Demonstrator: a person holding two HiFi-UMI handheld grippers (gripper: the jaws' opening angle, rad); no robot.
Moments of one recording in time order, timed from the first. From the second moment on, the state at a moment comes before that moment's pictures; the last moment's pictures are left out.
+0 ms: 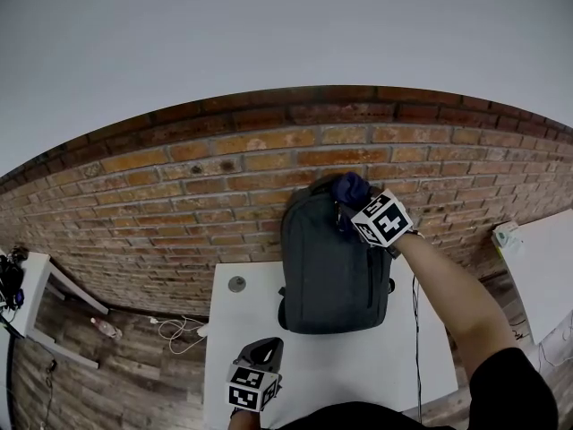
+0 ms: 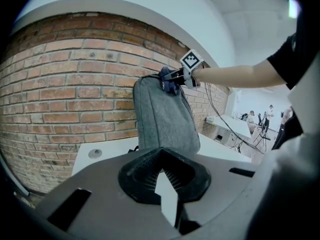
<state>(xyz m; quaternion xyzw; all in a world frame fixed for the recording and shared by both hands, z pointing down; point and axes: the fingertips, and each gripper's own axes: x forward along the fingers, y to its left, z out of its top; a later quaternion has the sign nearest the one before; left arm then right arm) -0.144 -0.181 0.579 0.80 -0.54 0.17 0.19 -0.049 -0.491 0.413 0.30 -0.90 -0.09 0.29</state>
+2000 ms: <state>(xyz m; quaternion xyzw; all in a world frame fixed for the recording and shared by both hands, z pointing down) -0.129 -0.182 0.581 0.81 -0.53 0.18 0.19 -0.016 -0.325 0.578 0.17 -0.93 0.14 0.30</state>
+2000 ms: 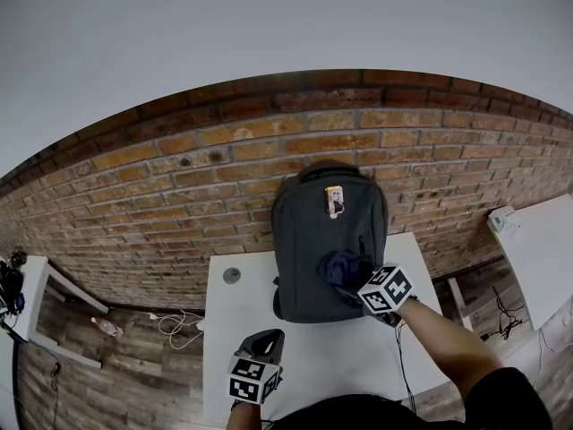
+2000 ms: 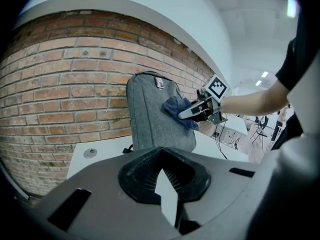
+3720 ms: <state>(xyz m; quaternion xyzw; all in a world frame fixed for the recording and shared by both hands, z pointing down) -0.181 -0.164 0.591 0.80 -0.53 0.18 0.21 -0.037 -0.236 0.717 0.13 -0.89 0.17 0.41</state>
